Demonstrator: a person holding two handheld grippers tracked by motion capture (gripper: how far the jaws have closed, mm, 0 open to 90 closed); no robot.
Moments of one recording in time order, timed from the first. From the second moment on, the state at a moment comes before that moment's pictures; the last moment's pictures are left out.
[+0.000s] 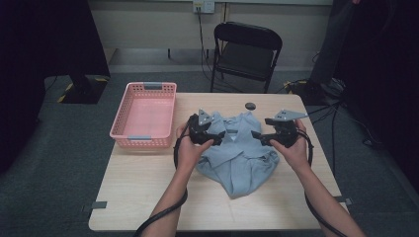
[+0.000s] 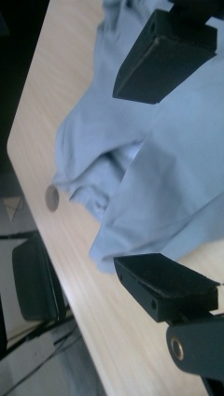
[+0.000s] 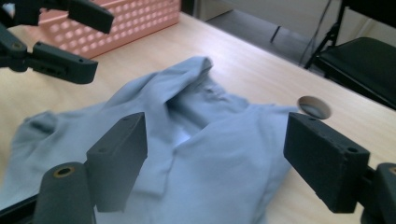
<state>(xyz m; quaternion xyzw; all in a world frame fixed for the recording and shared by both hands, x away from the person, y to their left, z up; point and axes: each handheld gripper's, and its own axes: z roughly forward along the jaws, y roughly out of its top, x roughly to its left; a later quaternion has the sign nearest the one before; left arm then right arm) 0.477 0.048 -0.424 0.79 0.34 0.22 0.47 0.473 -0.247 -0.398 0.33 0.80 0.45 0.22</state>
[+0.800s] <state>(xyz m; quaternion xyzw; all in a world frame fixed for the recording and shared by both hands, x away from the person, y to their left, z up) 0.409 0.053 -0.491 0.83 0.30 0.16 0.44 0.413 -0.228 -0.481 0.29 0.86 0.39 0.15</state>
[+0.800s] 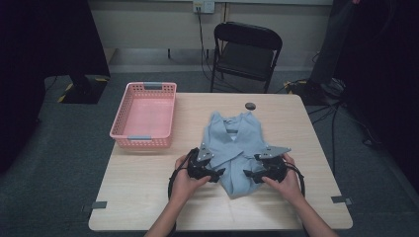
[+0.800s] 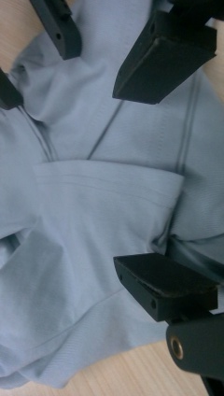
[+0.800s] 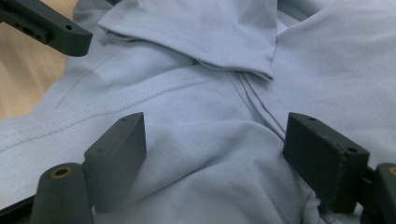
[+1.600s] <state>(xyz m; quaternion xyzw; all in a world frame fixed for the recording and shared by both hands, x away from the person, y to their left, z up) 0.405 0.065 -0.511 0.83 0.30 0.15 0.44 0.409 -0.229 -0.498 0.31 0.85 0.39 0.15</state>
